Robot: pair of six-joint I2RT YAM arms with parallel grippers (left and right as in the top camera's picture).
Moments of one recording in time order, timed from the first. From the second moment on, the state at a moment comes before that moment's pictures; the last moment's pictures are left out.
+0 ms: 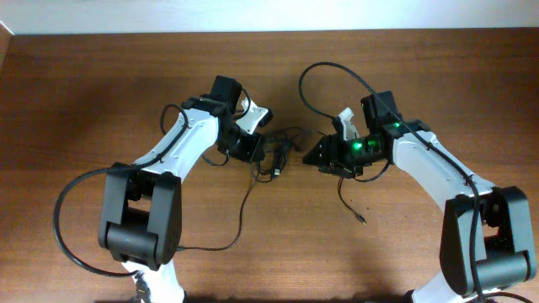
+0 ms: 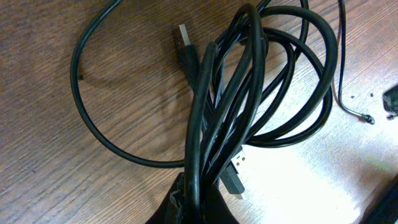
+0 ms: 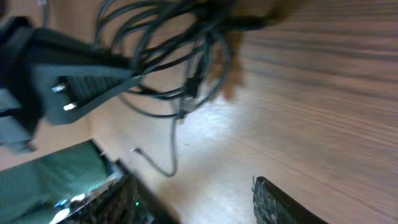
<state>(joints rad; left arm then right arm) -0.27 1.96 1.39 -0.84 0.47 0.16 0.20 1.78 1.12 -0.63 -0.84 0.39</state>
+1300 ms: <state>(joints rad) -0.21 1.96 1.39 -0.92 0.47 0.24 0.51 1.85 1.12 -0.22 -0.58 0.52</state>
